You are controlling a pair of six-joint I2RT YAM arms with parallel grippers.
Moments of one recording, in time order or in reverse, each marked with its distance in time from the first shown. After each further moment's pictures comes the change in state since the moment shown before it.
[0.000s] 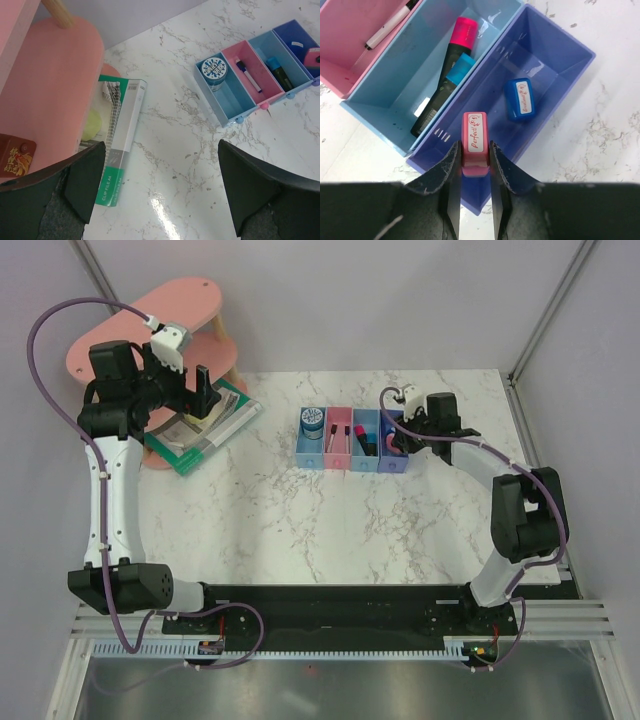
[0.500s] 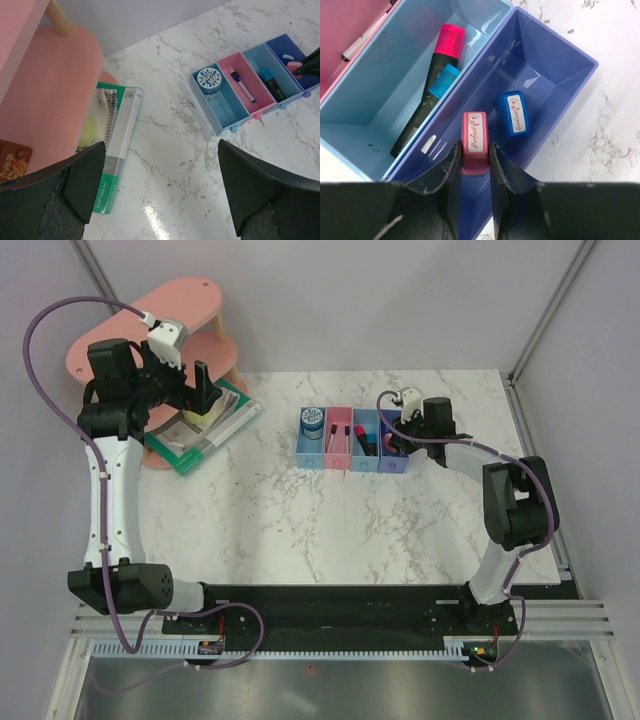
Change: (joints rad) left arm 0.000 0.000 0.000 0.040 0.017 -0.056; right arm -0.009 0.086 -0.032 0.172 0.001 0.018
